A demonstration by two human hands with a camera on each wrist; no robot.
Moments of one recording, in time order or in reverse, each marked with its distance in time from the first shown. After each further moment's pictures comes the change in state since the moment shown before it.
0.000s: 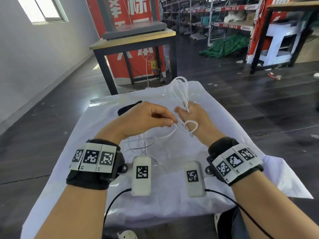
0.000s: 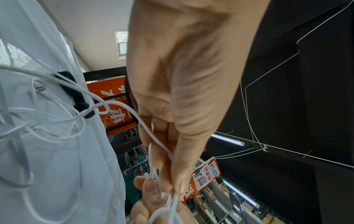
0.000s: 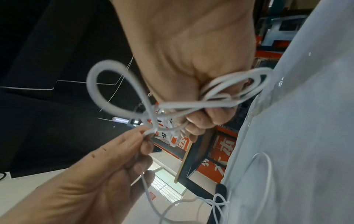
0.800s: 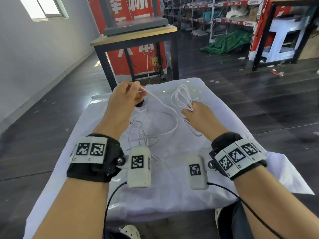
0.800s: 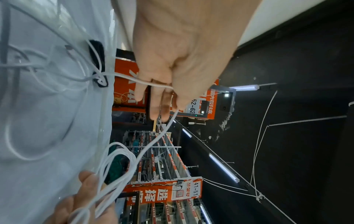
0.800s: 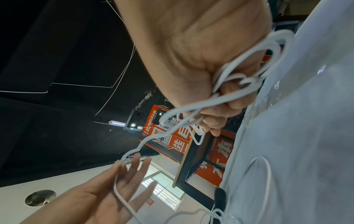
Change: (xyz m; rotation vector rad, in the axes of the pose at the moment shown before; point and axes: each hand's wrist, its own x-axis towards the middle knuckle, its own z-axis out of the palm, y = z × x) left_hand 0.007 -0.013 -0.012 -0.399 0.741 -0.171; right_hand 0.002 0.012 -0.008 -0.260 -0.024 0.057
